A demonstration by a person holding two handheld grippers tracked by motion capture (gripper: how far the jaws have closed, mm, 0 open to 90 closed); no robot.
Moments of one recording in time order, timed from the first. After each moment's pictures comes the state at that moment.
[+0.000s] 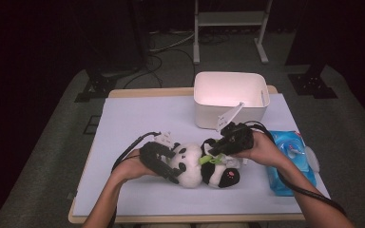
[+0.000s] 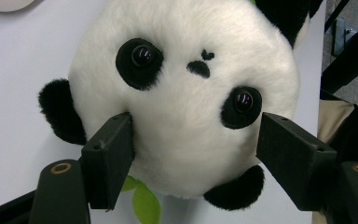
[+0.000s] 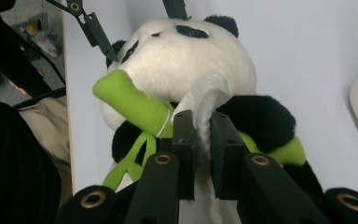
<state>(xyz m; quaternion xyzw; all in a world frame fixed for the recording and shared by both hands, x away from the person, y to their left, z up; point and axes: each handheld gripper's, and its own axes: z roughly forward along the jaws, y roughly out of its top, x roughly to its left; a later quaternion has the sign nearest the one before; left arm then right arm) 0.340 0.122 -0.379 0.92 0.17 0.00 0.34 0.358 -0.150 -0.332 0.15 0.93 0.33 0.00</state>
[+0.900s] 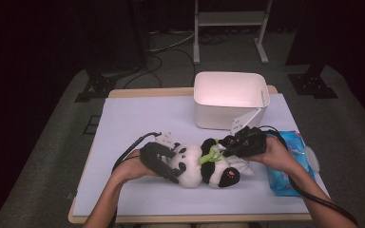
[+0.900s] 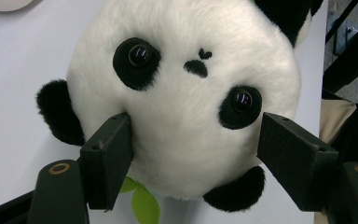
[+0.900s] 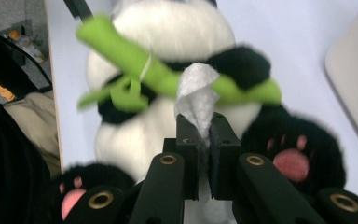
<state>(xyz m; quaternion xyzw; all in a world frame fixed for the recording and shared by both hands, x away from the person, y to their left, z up) 0.339 0.121 -0.380 0.93 0.16 0.00 0.34 0.351 -0.183 -0.341 0.17 0.93 0.34 0.02</state>
